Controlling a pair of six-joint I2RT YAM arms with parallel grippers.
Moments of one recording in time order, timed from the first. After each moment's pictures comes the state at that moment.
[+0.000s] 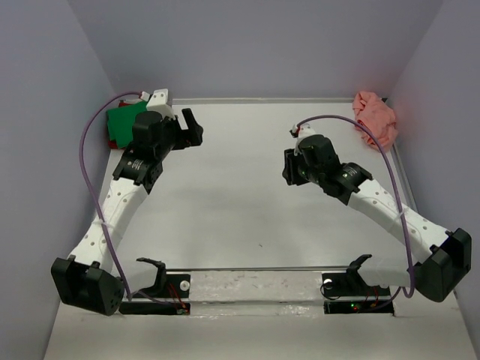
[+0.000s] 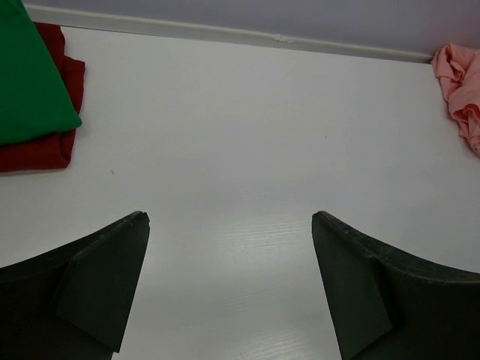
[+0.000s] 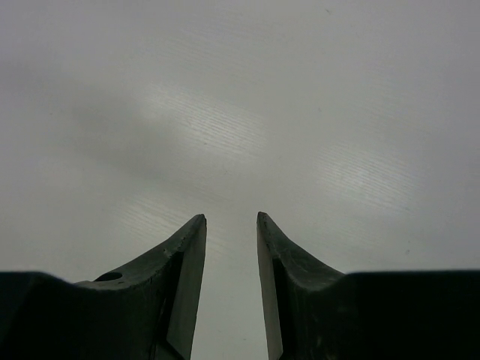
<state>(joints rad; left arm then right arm) -0.26 1.19 1.16 -0.30 0.01 -0.32 0.65 1.26 1.12 -0.52 0.15 0.28</state>
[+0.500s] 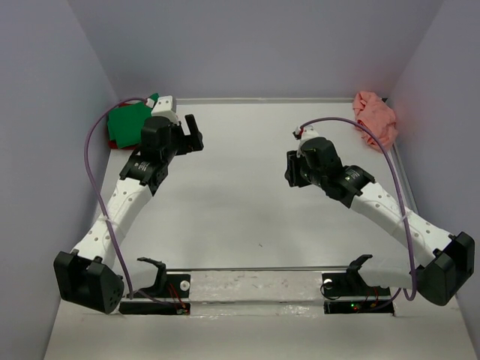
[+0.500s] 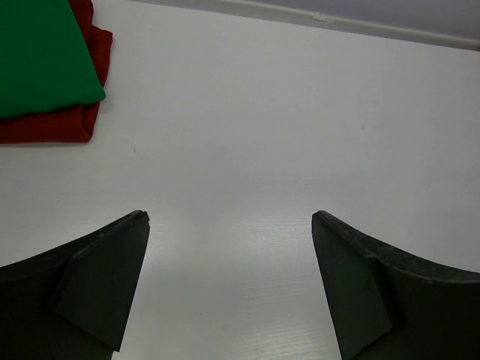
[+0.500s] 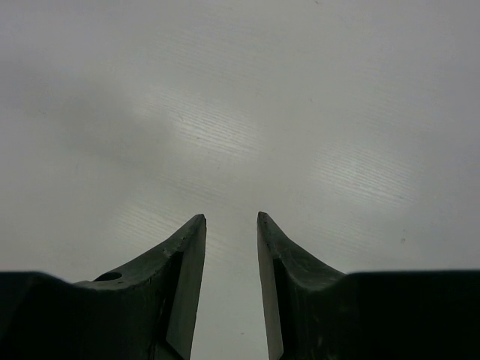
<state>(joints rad) -0.30 1.16 1.09 -0.28 -0.11 -0.33 0.65 1.21 1.08 -0.52 0.17 0.30</state>
